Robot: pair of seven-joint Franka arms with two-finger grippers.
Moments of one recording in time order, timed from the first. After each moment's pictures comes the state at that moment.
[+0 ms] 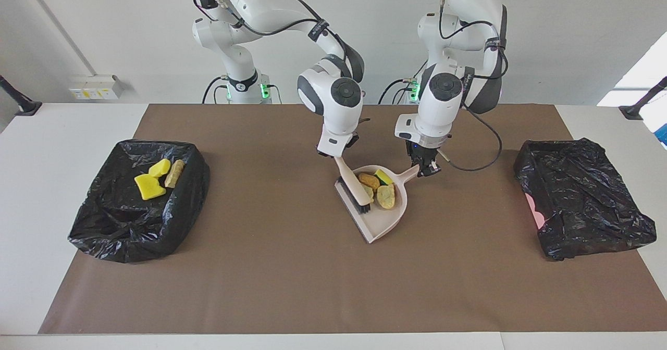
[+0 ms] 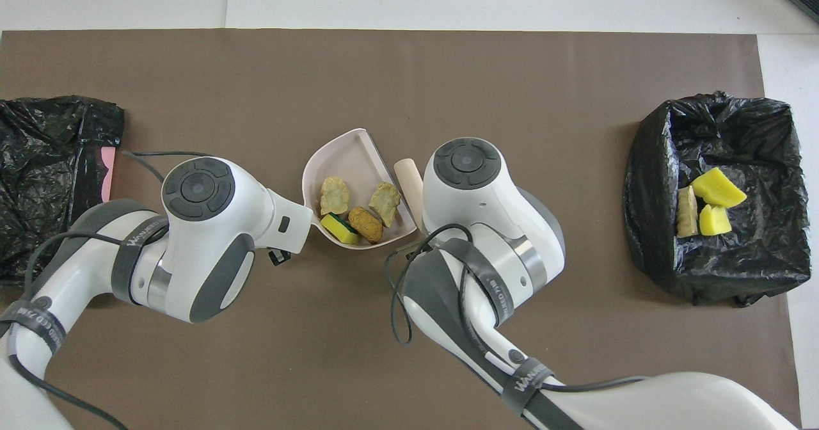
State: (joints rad) left arm -0.38 0.10 -0.03 -2.10 0.04 2.16 0.68; right arm 0.15 0.32 0.42 -1.75 0.01 1.79 0.25
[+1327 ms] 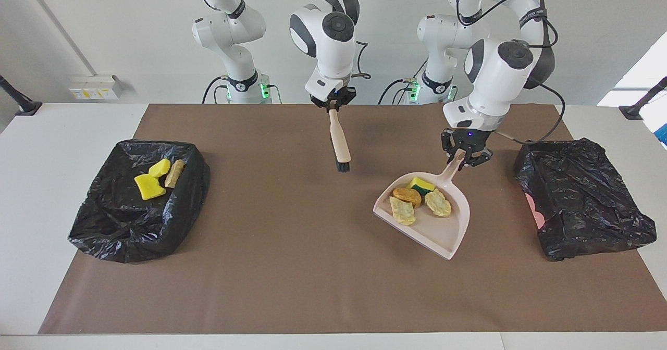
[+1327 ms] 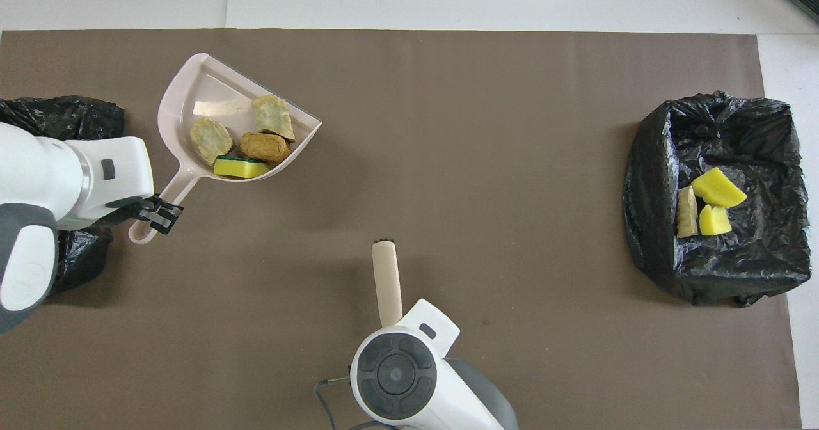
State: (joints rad) left arm -0.14 -0.10 -0.01 -1.95 -0.04 1.90 0.41; right arm 0.45 0.01 0.44 -2.12 0.17 2.00 0.74
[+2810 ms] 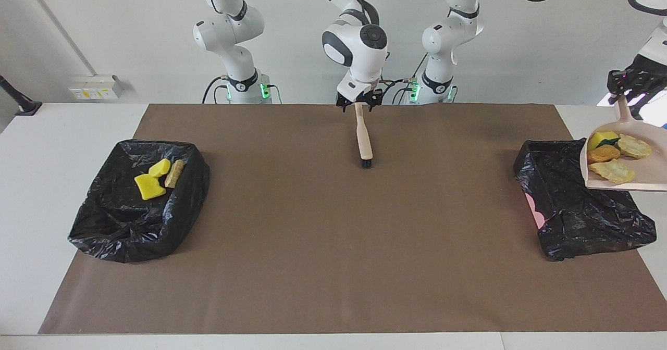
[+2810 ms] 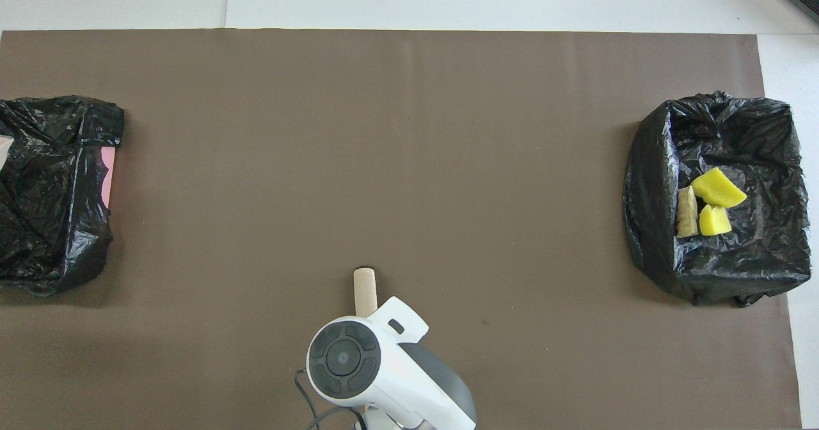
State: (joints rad) left arm 0.55 -0.09 0.03 -1.80 0.09 1.78 0.85; right arm 0.47 0.14 0.42 -1.96 0.09 1.90 0.83
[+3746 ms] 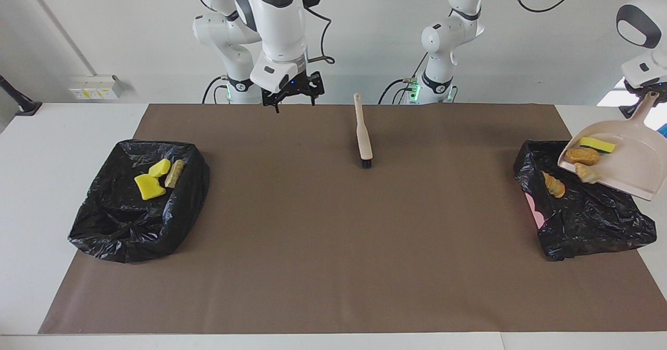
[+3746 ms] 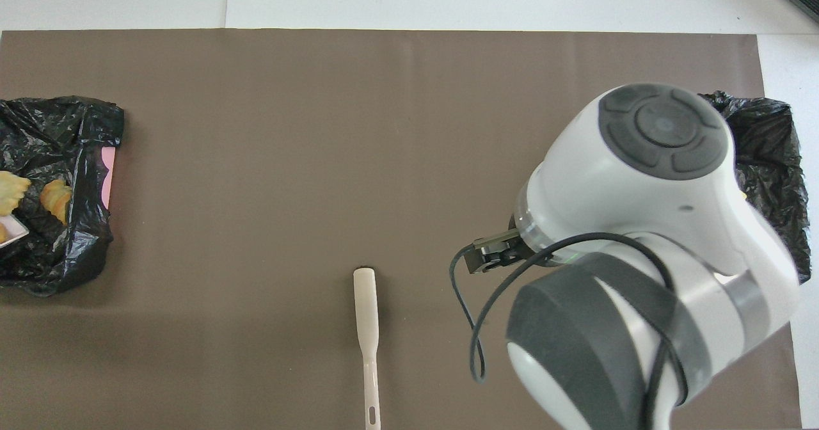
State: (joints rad) left arm 0.43 -0.01 0.00 -1.80 0.61 1.85 1.10; right arm 0.03 0.07 0.41 -1.58 0.05 1.49 0.19
